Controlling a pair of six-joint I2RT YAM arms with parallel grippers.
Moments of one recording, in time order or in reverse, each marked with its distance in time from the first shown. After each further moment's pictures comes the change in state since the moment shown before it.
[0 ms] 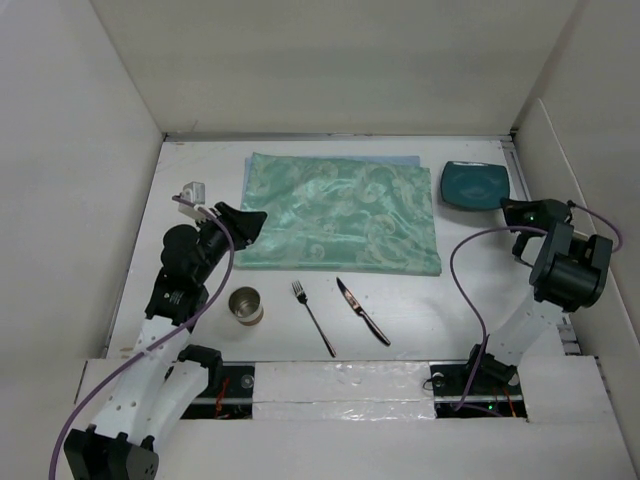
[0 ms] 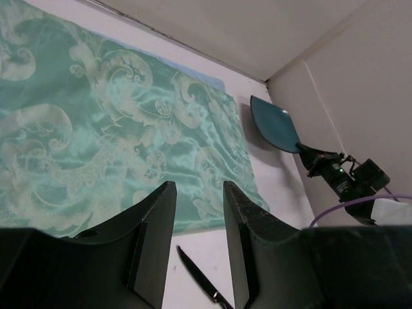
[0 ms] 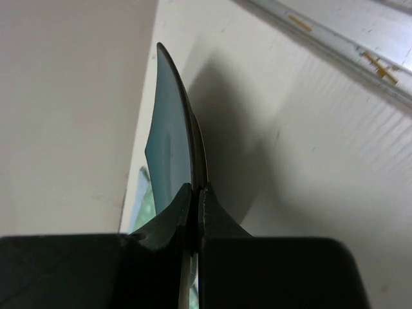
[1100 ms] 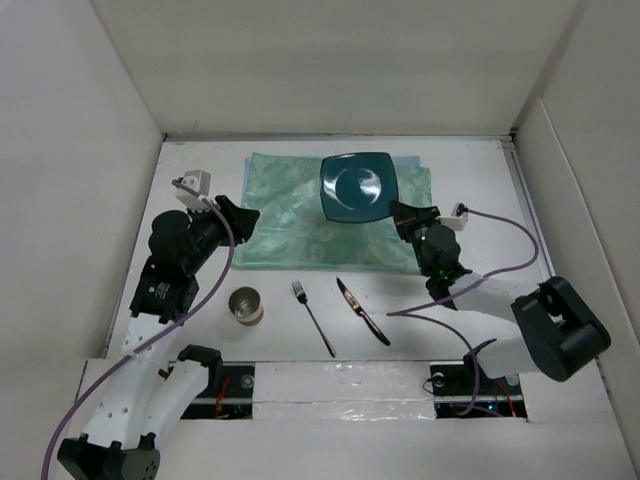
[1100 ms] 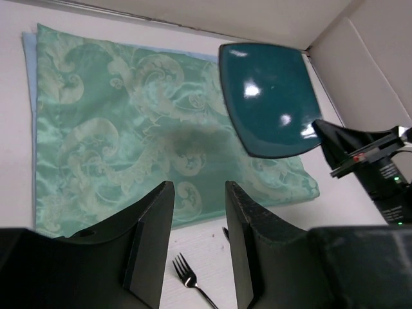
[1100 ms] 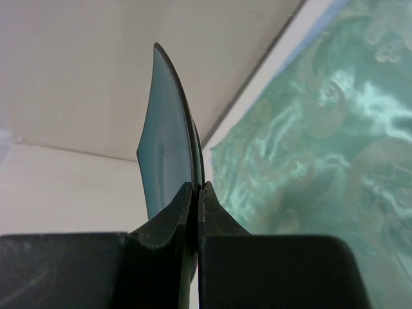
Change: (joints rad) left arm 0.014 0.044 0.212 -0.272 0.022 0.273; right arm 1.002 -0.549 -0.360 0.159 0.697 0.132
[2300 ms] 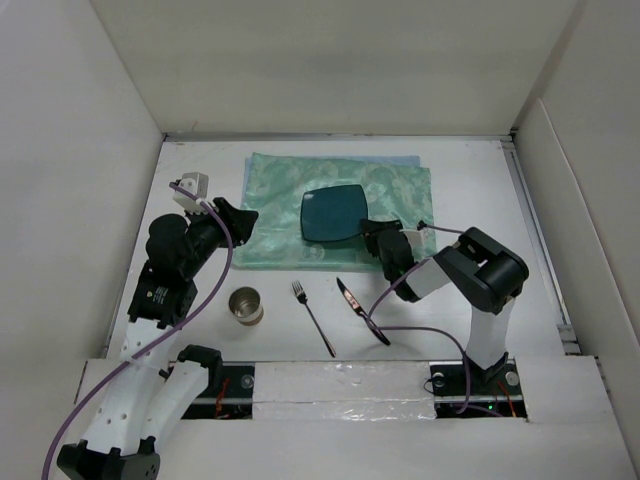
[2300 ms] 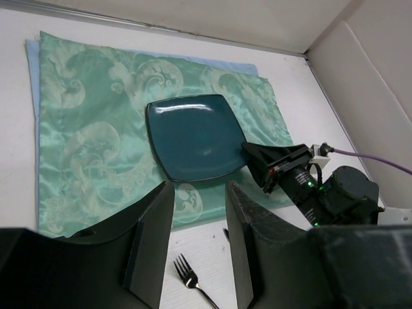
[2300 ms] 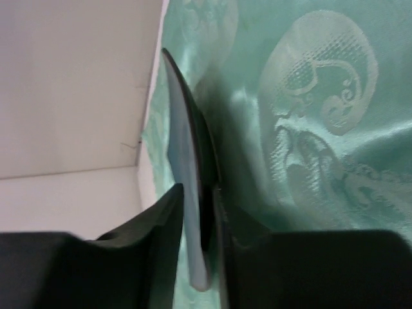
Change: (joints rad) left arm 0.000 -0.038 -0.008 -0.005 -0.003 0.011; right arm 0.149 0.562 0.154 0.109 0.151 0.248
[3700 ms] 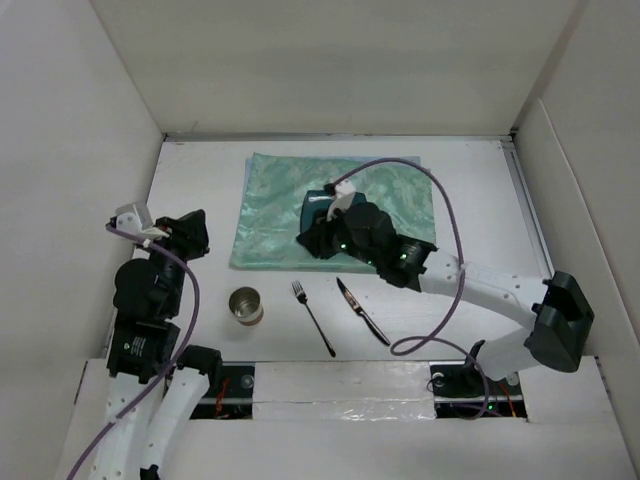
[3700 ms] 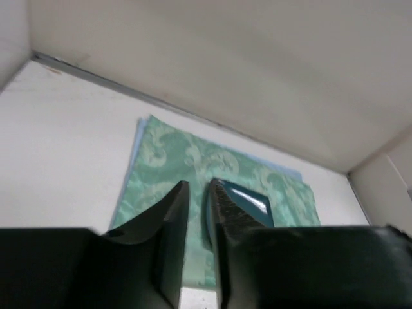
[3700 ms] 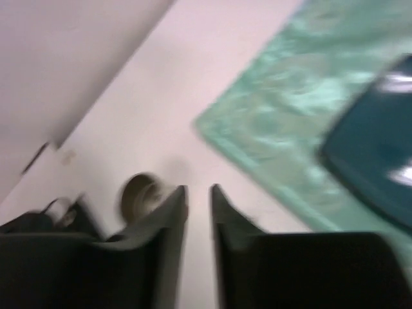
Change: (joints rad) left arm 0.012 -0.240 0.000 -0.048 -0.380 -0.036; right arm 0.283 -0.478 0.456 -0.937 -0.451 -0.973
